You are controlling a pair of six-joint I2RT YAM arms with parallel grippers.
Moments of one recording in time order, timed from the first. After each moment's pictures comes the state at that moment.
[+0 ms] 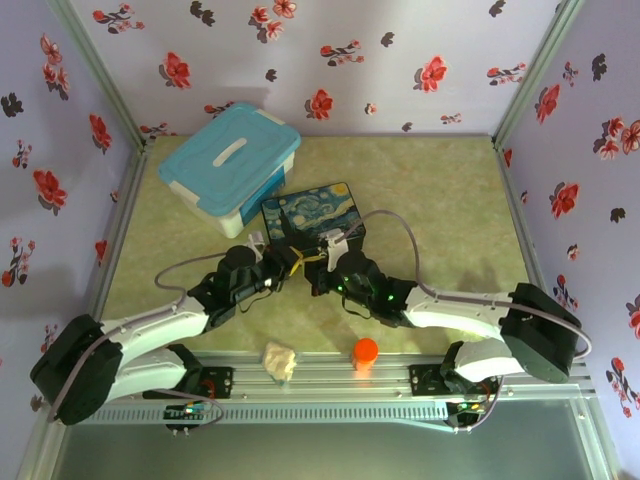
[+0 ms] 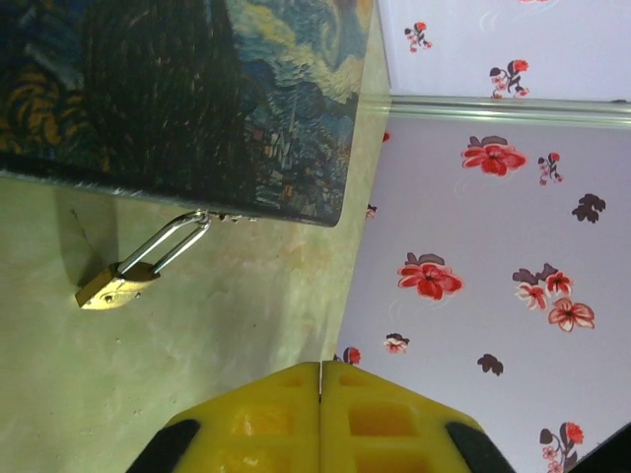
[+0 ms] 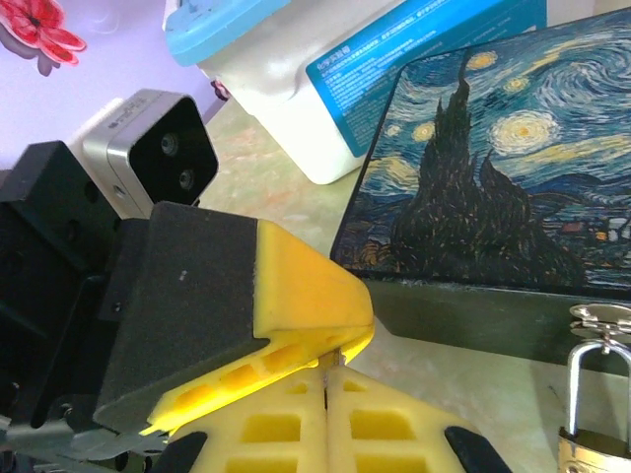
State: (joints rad) left arm -0.79 1.14 0.40 0.41 0.09 -1.53; right arm 1.06 1.33 0.63 0.31 0.13 0.56
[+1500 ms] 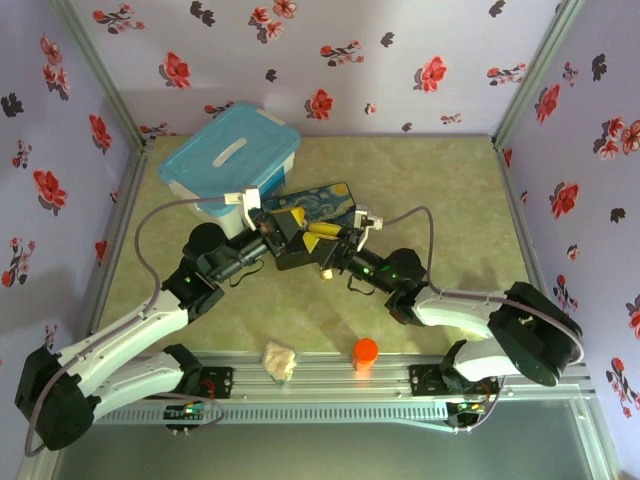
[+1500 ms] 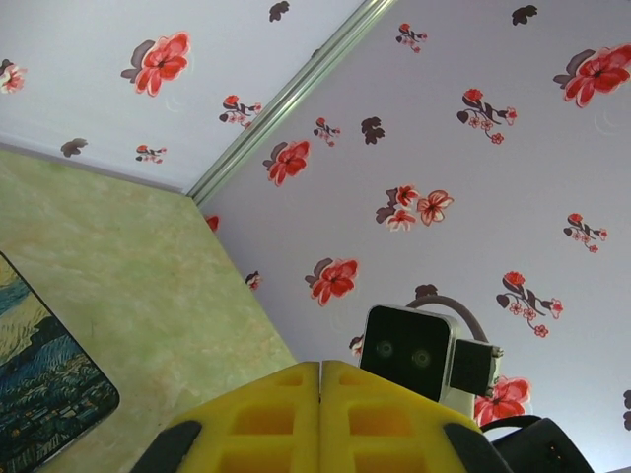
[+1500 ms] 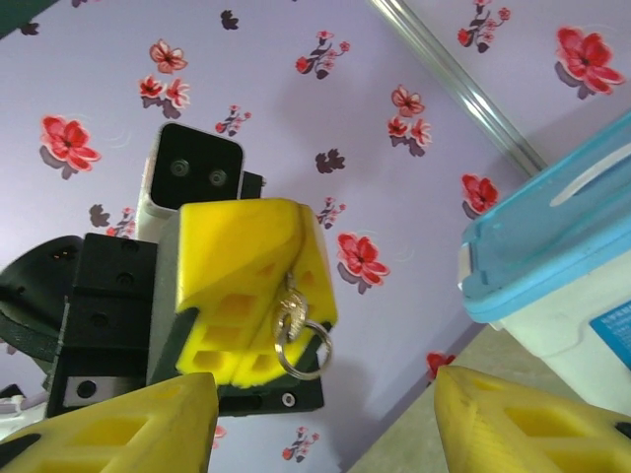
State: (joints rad) left arm -0.76 0.98 0.67 0.41 0.20 -0.81; right arm 0.88 1.35 0.48 1.21 -0.26 0.82
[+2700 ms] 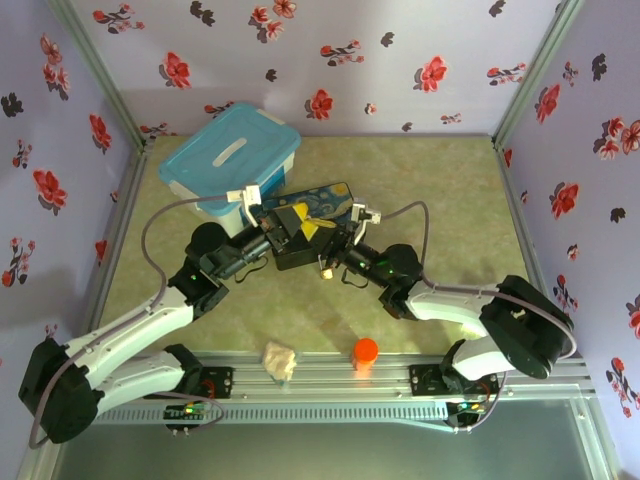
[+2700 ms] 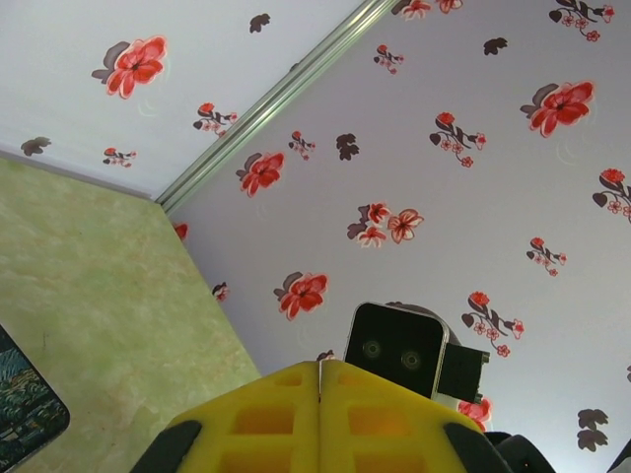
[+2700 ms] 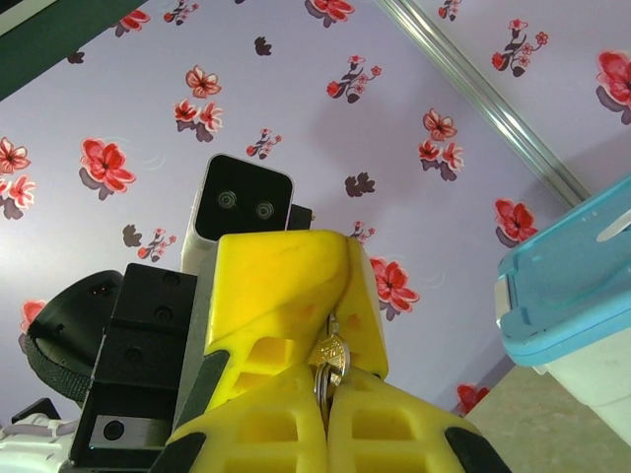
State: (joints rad) left arm -0.77 1.02 0.66 0.52 0.21 -0.90; right arm 0.88 1.40 0.53 1.27 -0.26 0.84
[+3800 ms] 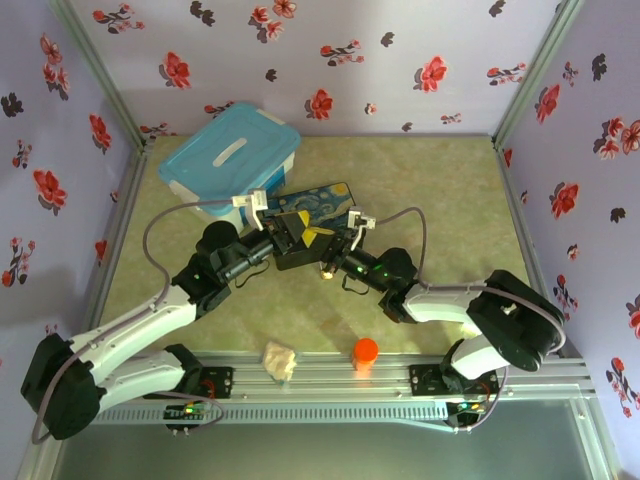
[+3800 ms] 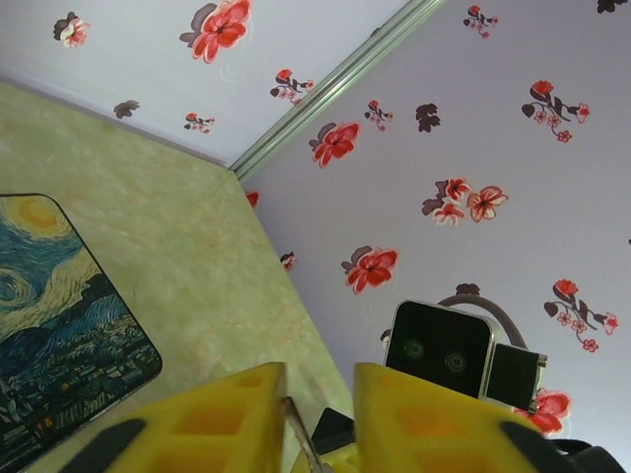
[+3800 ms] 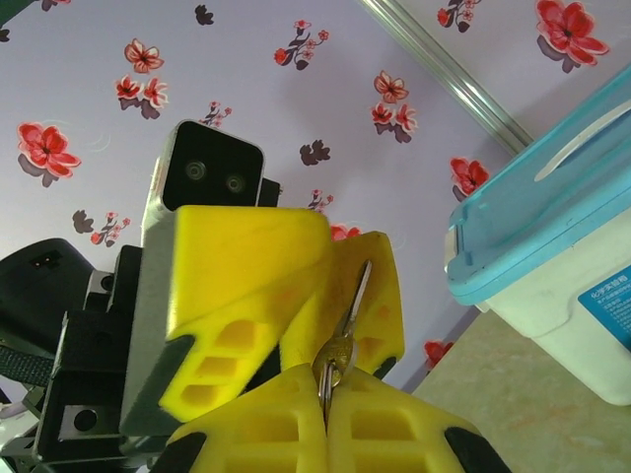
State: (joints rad) left arm -0.77 1.04 0.65 0.39 0.15 -0.85; right arm 0.88 1.46 0.48 1.28 -0.25 0.87
